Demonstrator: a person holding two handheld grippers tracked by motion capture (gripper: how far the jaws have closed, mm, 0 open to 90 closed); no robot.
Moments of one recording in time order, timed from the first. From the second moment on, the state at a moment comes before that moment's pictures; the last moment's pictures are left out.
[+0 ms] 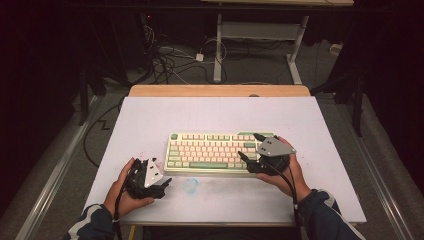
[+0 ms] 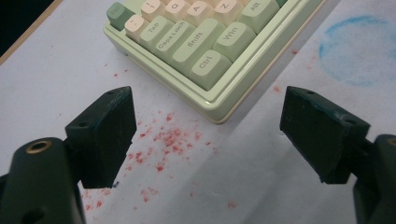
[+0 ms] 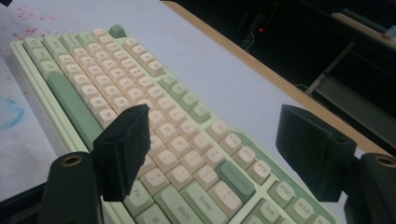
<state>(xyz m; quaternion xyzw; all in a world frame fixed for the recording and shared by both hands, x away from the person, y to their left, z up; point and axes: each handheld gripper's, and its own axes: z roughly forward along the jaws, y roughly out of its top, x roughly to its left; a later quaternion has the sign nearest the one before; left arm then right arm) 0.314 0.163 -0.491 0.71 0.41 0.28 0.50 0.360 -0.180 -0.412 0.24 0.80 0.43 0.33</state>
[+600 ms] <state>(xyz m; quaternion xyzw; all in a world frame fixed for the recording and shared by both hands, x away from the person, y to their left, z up) 0.314 0.163 -0.488 0.70 0.41 0.29 0.51 0.331 -0.220 -0.421 0.26 0.79 0.43 0.36</state>
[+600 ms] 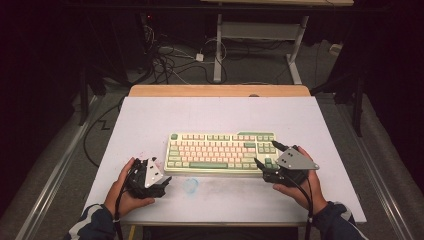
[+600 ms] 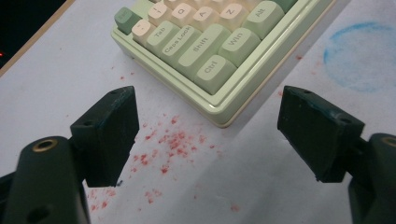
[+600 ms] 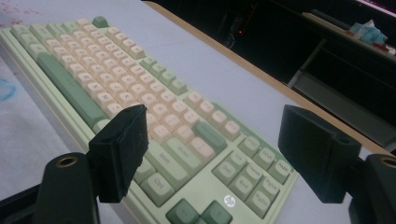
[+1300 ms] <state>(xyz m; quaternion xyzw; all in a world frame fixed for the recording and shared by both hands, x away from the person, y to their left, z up) 0.312 0.163 -0.474 0.70 0.41 0.25 0.53 0.305 -0.254 -0.445 0.28 0.79 0.41 0.37</state>
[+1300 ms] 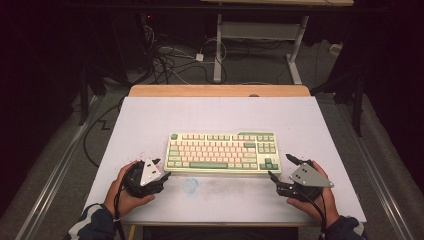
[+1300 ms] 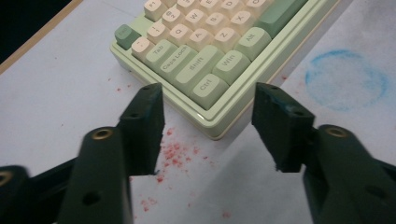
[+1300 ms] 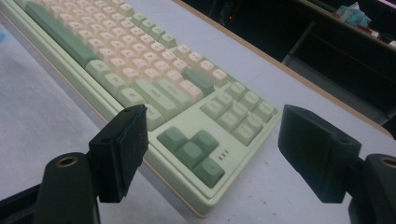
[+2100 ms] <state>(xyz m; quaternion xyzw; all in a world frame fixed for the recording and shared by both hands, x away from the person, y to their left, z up) 0.342 0.129 -0.450 0.72 0.40 0.21 0.53 0.303 -0.254 -0.457 0.28 0.80 0.39 0.36</state>
